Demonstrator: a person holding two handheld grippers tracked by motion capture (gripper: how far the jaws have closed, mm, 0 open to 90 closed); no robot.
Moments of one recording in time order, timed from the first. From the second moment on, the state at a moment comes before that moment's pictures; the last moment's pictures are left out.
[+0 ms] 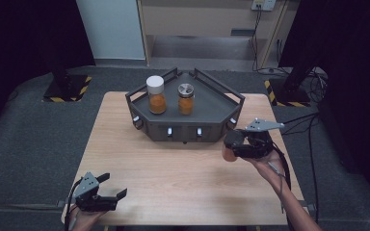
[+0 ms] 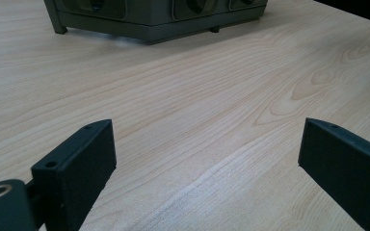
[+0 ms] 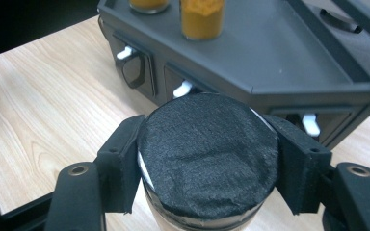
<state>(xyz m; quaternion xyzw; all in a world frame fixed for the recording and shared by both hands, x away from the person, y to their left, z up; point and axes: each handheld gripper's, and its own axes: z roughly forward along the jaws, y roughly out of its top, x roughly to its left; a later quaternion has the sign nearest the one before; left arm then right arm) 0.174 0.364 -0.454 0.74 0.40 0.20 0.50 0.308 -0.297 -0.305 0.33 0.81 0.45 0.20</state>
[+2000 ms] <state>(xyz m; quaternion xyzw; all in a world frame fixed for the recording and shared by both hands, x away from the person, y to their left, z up) 0.175 0.365 -0.455 0.74 0.41 0.19 0.49 0.407 -0.217 -0.246 0.39 0.77 0.45 0.25</state>
